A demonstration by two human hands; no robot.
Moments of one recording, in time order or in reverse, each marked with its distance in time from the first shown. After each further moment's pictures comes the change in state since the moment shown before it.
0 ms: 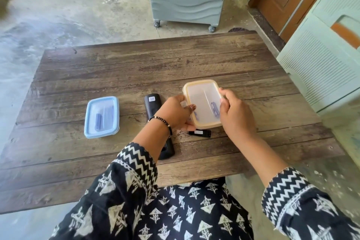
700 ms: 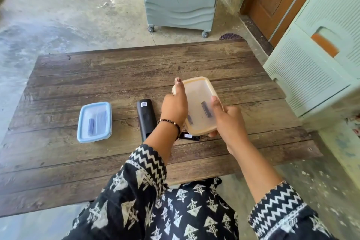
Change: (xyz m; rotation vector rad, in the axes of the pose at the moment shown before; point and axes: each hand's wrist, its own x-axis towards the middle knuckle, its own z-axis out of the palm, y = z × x) left_hand -0.001 0.025 0.029 -0.181 0.346 0.073; right_hand -0.008 -0.019 -0.026 0.546 -0.148 0.506
